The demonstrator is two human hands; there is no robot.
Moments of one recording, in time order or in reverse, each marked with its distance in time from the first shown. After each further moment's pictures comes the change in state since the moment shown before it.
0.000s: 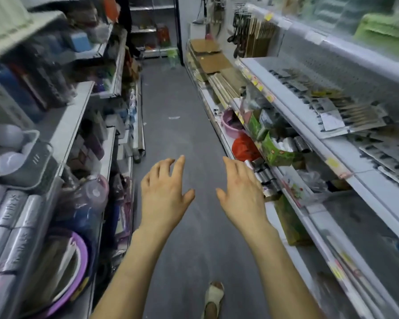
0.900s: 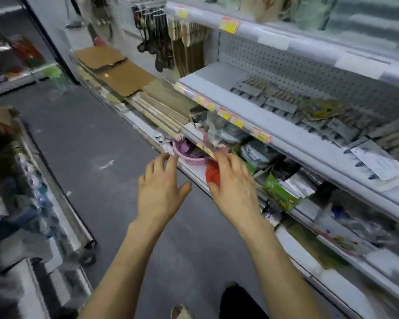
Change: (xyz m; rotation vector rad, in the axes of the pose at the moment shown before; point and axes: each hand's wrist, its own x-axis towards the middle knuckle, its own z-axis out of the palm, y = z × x) left_hand 0.668 -0.066 0.201 -0.166 -0.216 0.456; right_hand 0.584 0.046 0.144 -0.044 0.184 0.490
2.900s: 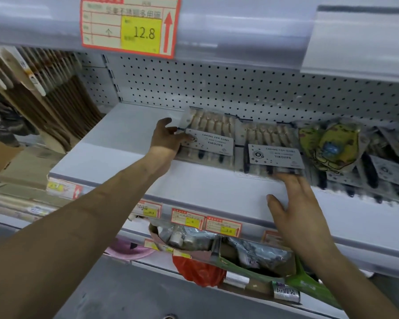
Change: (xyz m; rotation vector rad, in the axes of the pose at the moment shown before) left_hand 0.627 0.157 0.306 -1.082 -0.560 -0.038; right_hand 0.332 0.267 0.107 0.044 0.319 0.703
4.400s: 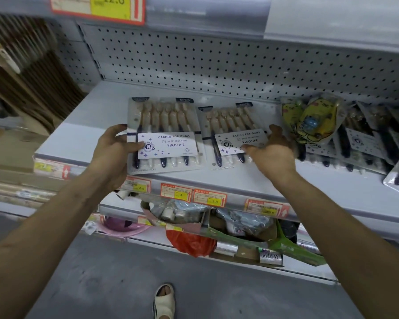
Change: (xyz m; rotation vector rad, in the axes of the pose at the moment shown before) left_hand -0.078 -0.024 -0.082 -0.266 0.033 -0.117; right_hand 0.083 0.001 0.015 0.038 -0.004 0.320
